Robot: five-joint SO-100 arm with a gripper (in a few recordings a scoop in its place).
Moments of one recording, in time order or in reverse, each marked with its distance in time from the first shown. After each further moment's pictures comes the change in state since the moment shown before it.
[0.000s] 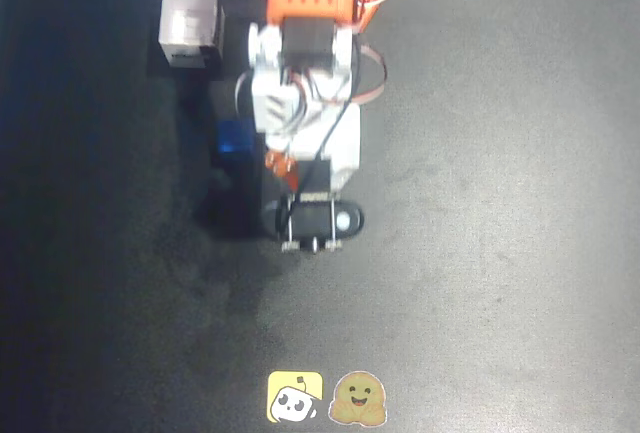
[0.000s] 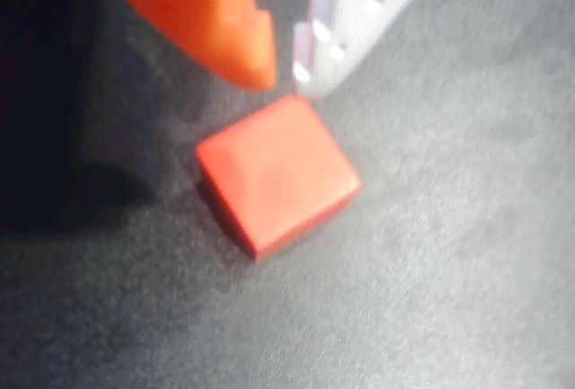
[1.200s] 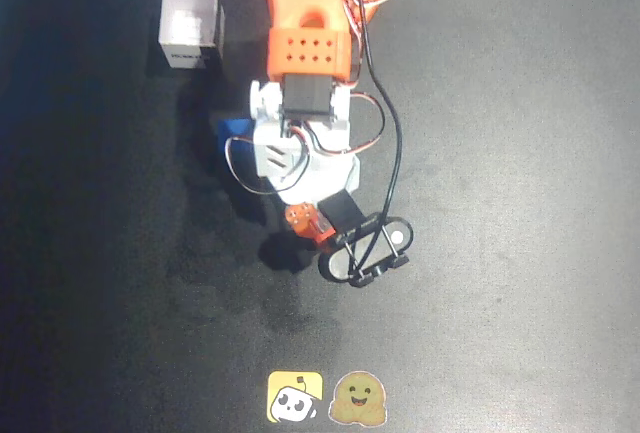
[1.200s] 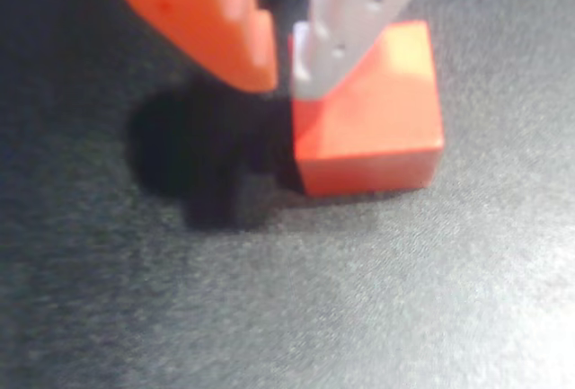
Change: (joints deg) arm 0.1 -10.5 -0.4 -9.5 -30.9
